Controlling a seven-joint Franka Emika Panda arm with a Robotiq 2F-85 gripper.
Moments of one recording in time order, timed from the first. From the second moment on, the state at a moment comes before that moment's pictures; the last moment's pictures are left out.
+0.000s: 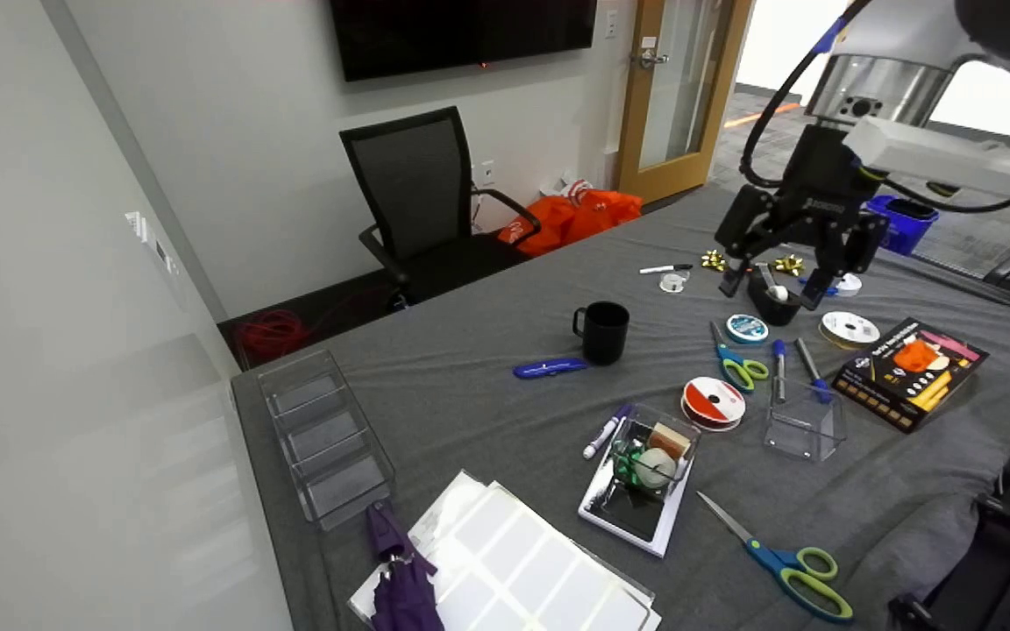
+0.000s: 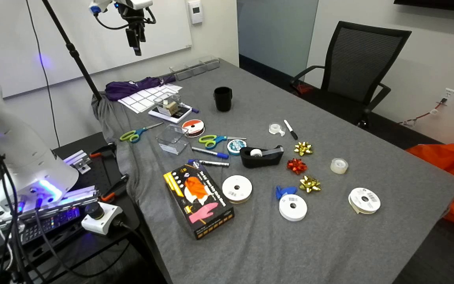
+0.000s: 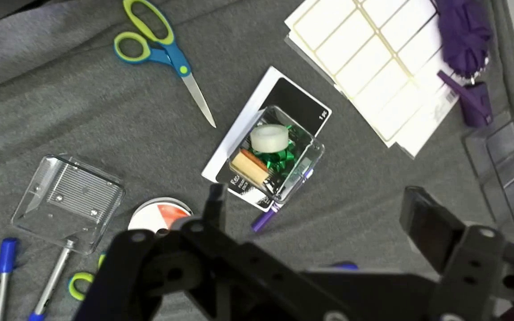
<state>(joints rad) 0.09 -0.25 0.15 -2.30 0.35 2.09 0.59</state>
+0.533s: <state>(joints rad) 0.08 -0.09 0.14 -2.19 0.21 2.25 0.84</state>
